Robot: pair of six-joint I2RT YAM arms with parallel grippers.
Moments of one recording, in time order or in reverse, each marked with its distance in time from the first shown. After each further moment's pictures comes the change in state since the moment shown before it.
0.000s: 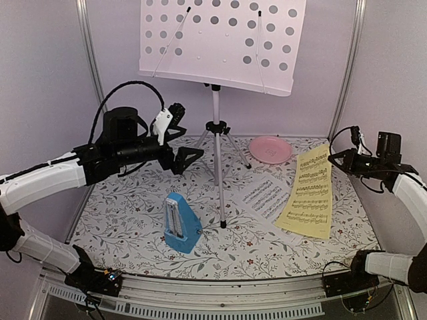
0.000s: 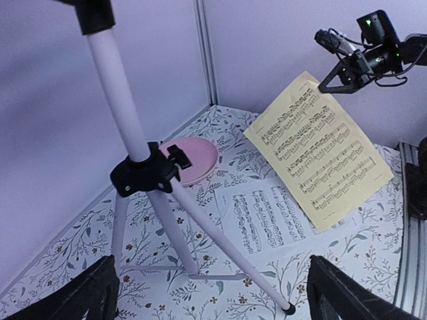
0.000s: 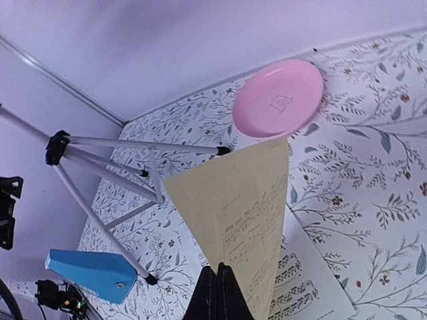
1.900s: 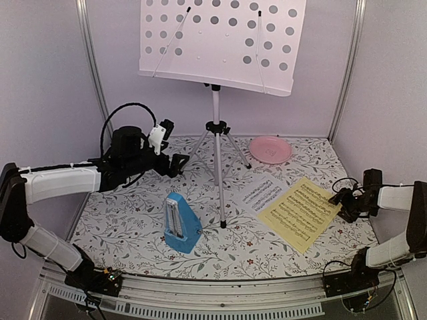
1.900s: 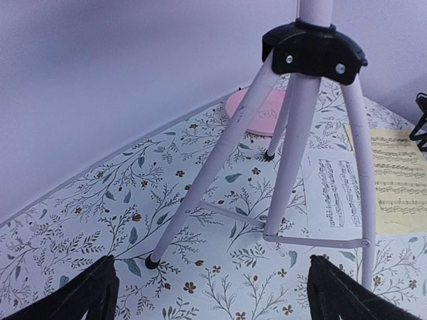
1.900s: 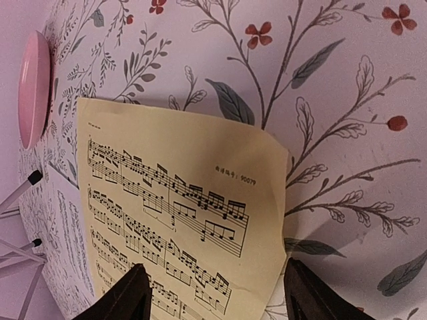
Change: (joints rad) left arm 0.145 0.128 -0.174 0.211 -0.140 -0.076; right arm -0.108 0.267 -0.283 0.077 0.361 0.280
